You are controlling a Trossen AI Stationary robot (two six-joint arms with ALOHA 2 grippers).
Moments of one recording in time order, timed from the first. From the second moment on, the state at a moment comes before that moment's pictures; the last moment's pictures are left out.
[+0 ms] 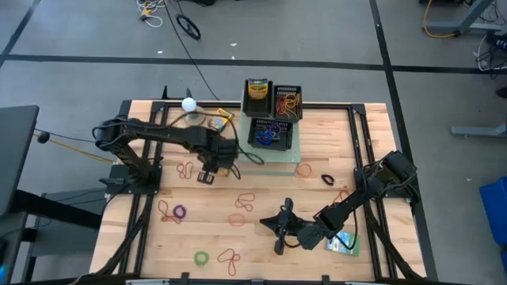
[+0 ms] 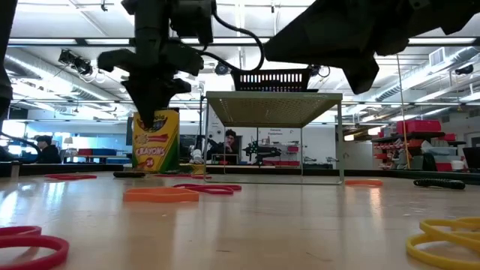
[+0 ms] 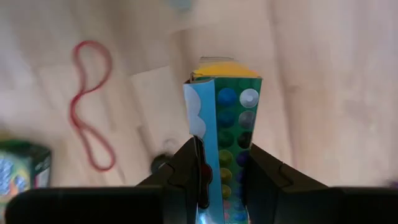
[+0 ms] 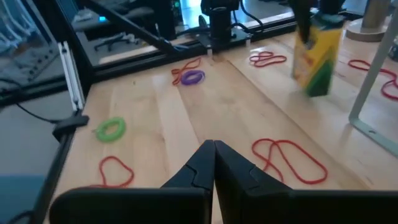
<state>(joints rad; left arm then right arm) 0.05 1.60 1.19 -1.03 -0.11 0.32 0.65 1.87 0.90 0.56 0.79 0.49</state>
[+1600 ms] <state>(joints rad) 0.05 1.61 1.18 -0.91 -0.05 0.05 0.59 1.87 0.90 0.58 0.72 0.46</state>
